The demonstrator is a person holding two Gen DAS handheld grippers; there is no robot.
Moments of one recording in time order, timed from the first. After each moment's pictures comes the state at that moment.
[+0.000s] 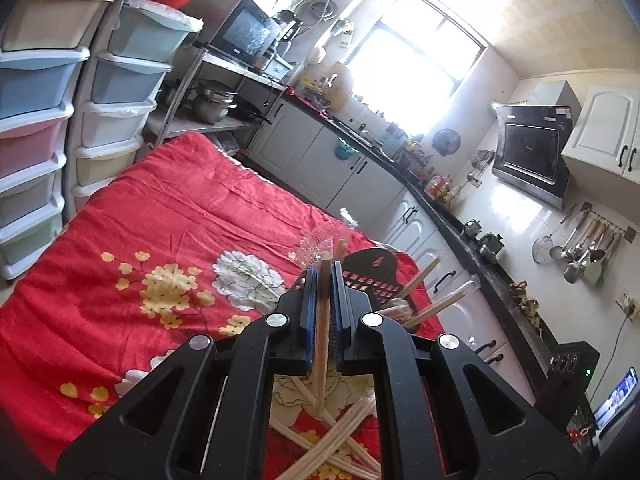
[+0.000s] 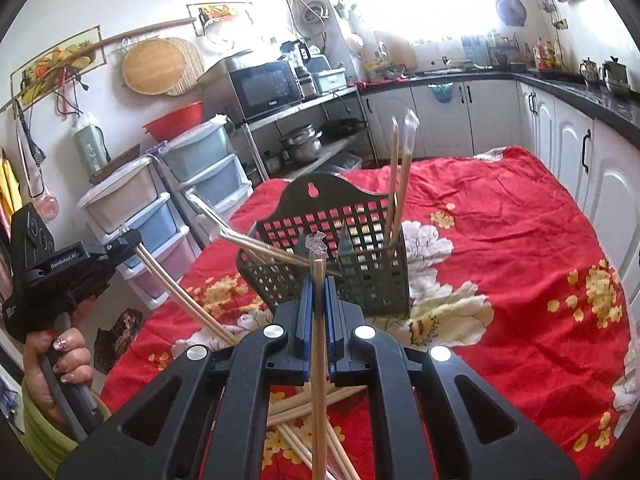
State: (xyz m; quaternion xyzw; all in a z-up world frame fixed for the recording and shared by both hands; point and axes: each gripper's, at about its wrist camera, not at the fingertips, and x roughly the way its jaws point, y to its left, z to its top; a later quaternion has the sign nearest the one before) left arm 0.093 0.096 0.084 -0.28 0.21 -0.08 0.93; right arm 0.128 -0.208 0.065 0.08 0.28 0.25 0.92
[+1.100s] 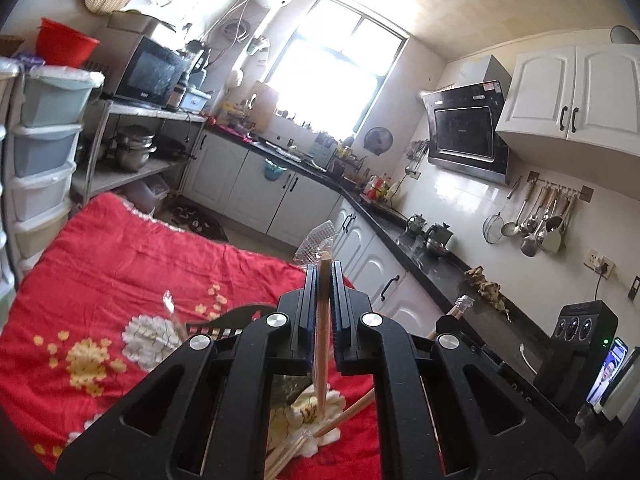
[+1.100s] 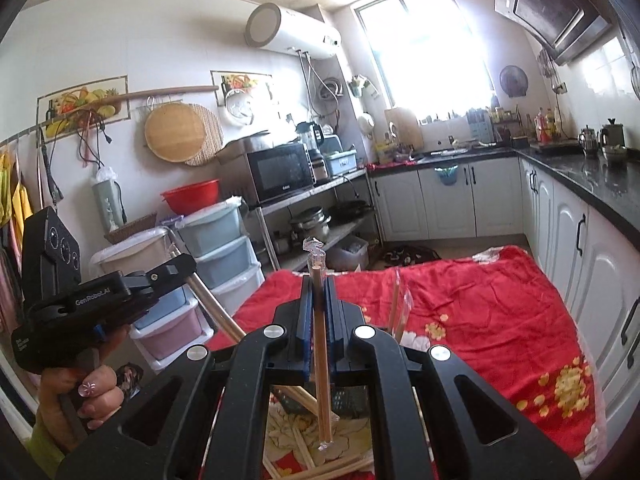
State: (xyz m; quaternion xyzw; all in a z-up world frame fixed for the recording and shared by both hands) left arm 0.122 0.012 0.167 -0.21 0.15 -0.17 0.95; right arm 0.120 -0.225 0.158 0.09 0.14 0.25 0.95
